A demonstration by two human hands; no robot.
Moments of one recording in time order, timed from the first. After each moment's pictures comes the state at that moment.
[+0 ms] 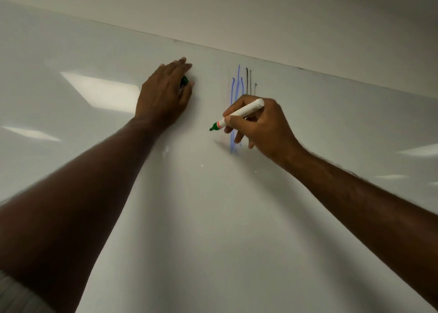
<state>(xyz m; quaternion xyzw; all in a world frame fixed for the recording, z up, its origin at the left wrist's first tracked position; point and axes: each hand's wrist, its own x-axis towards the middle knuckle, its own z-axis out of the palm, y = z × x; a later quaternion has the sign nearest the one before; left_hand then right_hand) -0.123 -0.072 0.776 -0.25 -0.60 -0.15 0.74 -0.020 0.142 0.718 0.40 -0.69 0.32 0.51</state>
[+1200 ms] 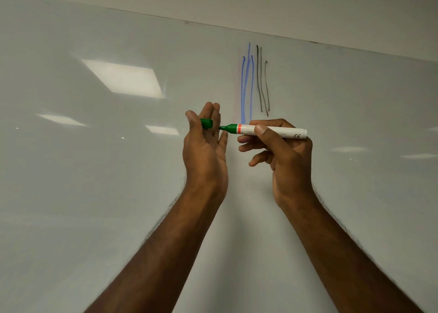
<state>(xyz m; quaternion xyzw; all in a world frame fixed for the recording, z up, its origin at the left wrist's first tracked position) -0.018 0.020 0.617 -0.39 -0.27 -0.85 0.23 0.000 0.132 0.612 0.42 -0.53 0.60 0.44</state>
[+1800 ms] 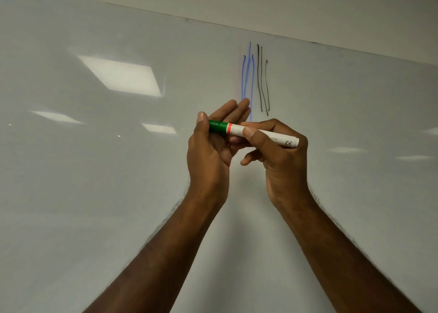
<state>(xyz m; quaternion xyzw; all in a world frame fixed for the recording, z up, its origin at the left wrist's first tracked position) -0.017 0.018 0.606 -0.51 -0.28 -0.79 0.20 0.012 0.119 0.610 0.43 -0.53 0.57 0.45</state>
